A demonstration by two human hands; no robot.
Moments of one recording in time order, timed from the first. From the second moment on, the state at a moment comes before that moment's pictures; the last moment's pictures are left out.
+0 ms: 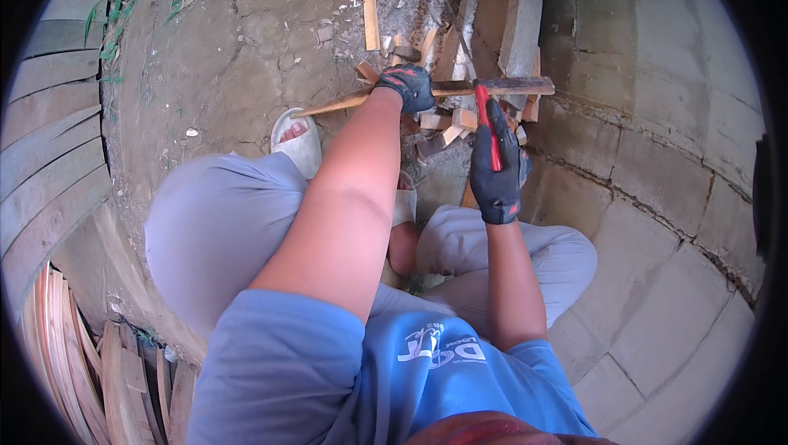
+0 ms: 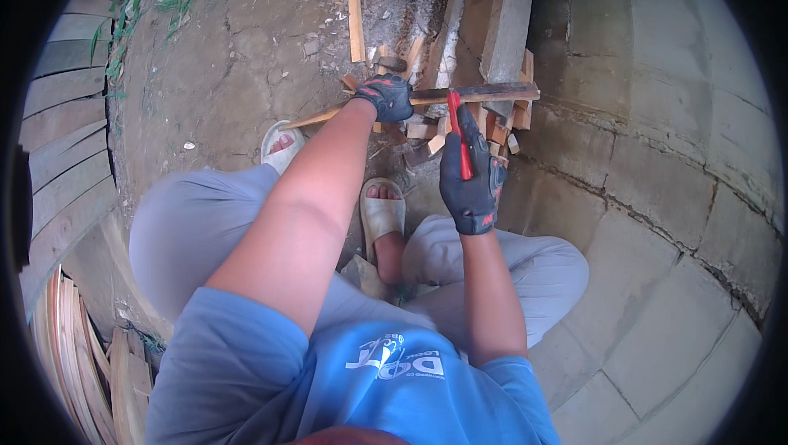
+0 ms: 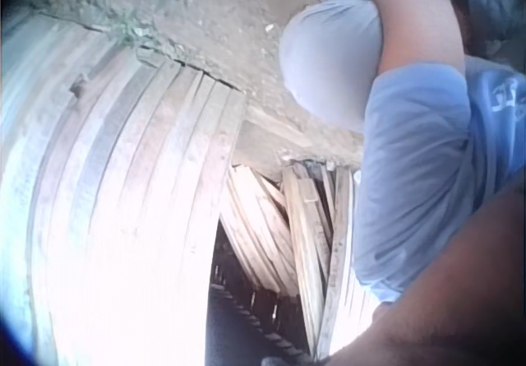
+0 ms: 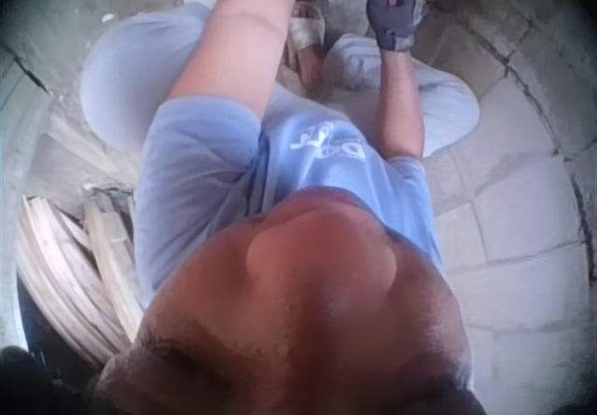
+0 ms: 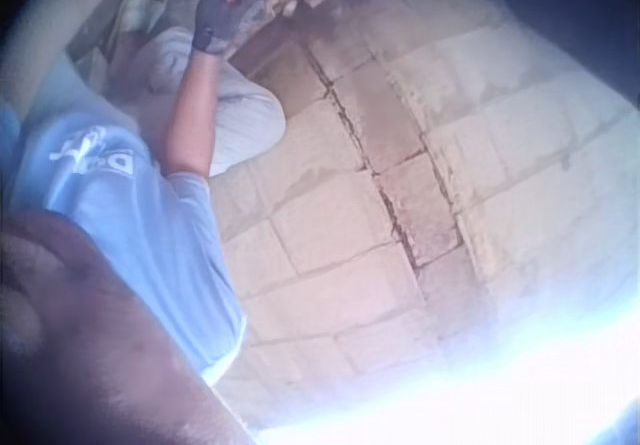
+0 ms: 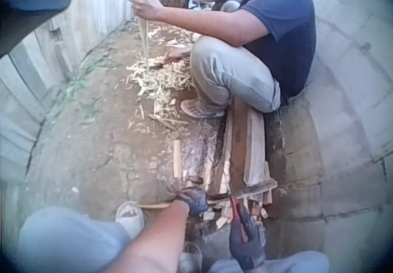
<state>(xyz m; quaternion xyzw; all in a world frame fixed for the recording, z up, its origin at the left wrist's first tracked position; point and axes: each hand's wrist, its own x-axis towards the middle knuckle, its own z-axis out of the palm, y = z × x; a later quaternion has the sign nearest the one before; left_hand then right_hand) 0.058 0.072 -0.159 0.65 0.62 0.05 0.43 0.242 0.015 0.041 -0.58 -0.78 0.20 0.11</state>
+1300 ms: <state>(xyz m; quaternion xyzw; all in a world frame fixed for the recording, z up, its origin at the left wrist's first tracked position) 0.048 0.062 -0.123 0.64 0.60 -0.04 0.48 0.308 -0.104 0.171 -0.65 -0.70 0.24 0.15</state>
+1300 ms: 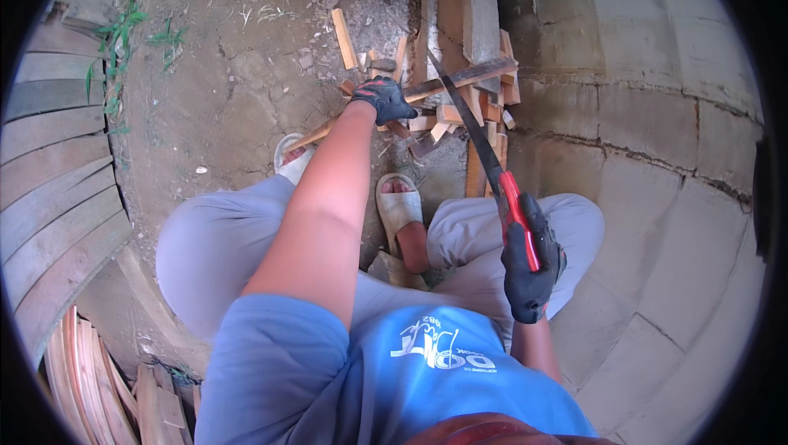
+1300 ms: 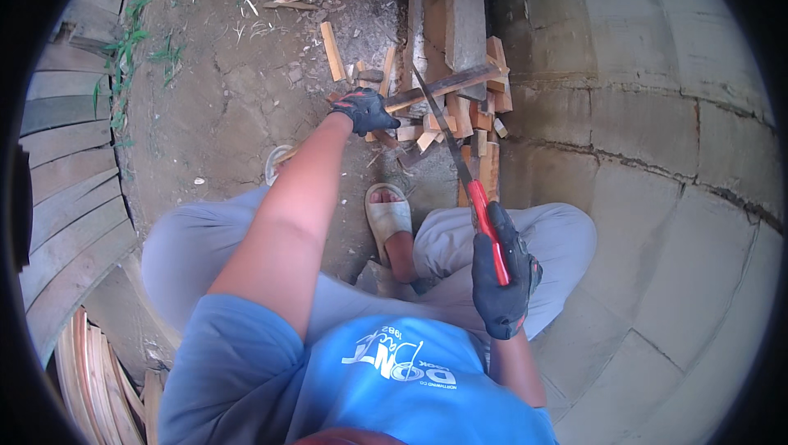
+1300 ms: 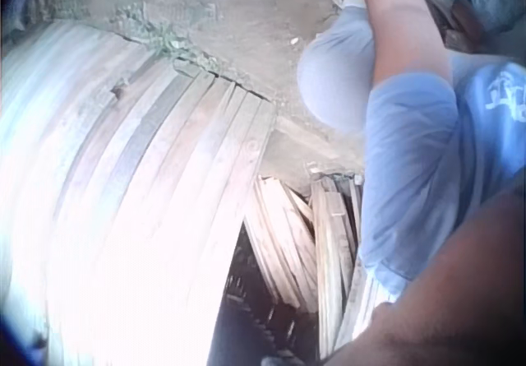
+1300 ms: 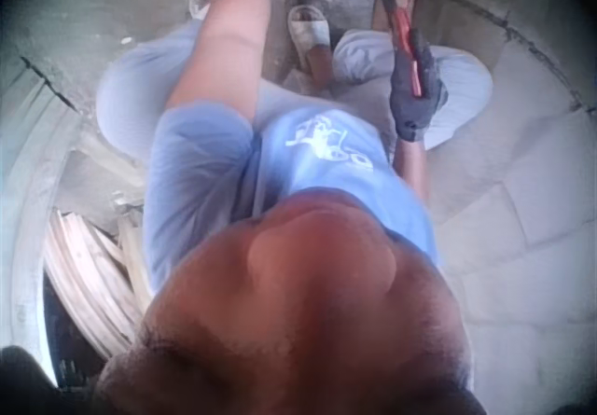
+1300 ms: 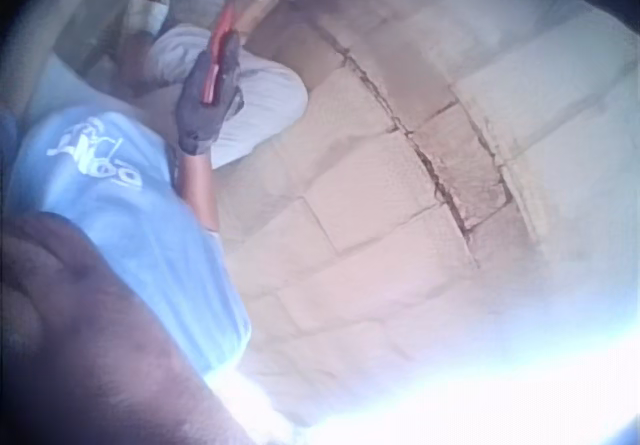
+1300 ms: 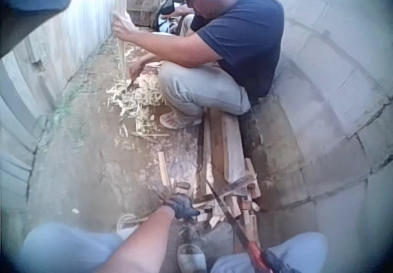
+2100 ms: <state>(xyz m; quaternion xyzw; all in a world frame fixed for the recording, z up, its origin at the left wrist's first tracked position) 0.034 0.024 -0.153 0.57 0.76 0.04 0.32 0.270 -0.102 0.156 -0.58 -0.75 0.26 0.19</state>
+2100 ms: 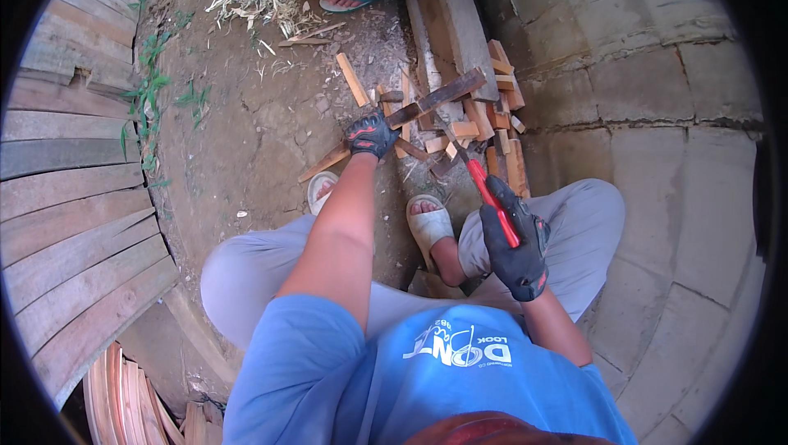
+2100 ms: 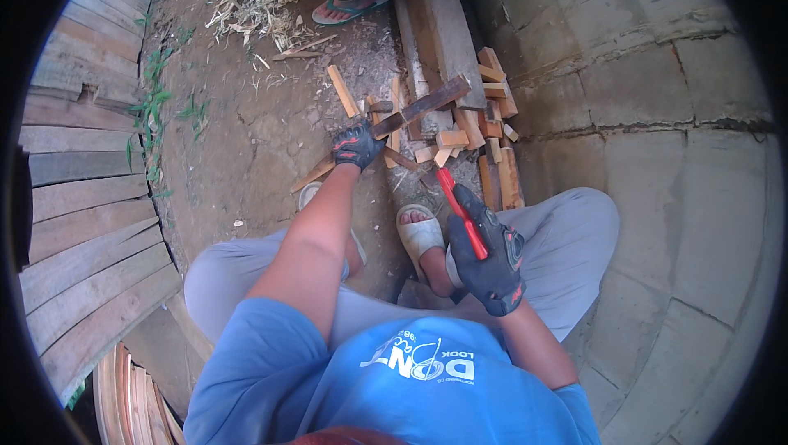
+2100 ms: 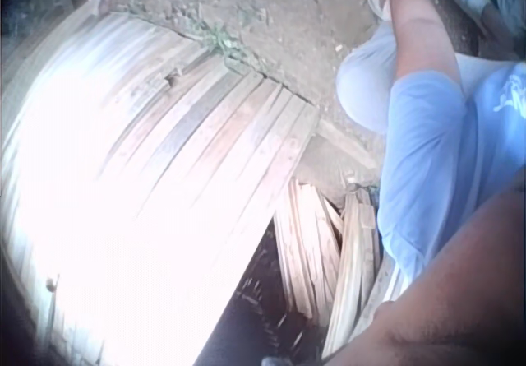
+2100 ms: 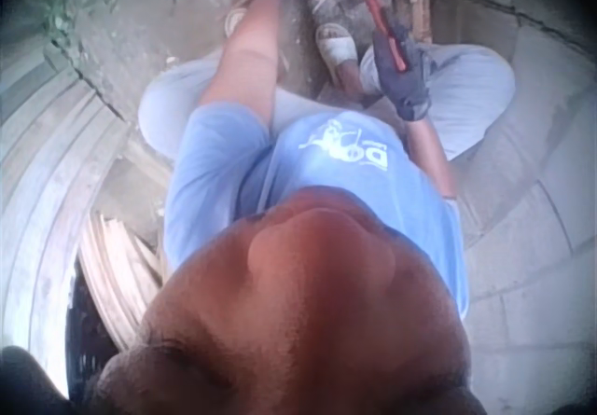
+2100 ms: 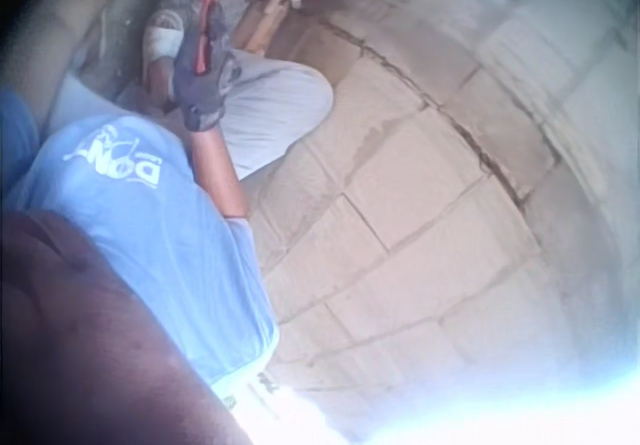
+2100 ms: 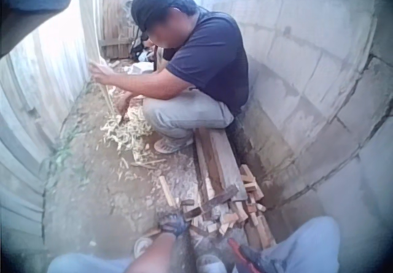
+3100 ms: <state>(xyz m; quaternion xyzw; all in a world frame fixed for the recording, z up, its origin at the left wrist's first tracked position) 0.054 0.060 -0.152 0.62 0.71 0.08 0.32 0.262 -0.127 0.178 -0.57 -0.78 0.22 0.14</state>
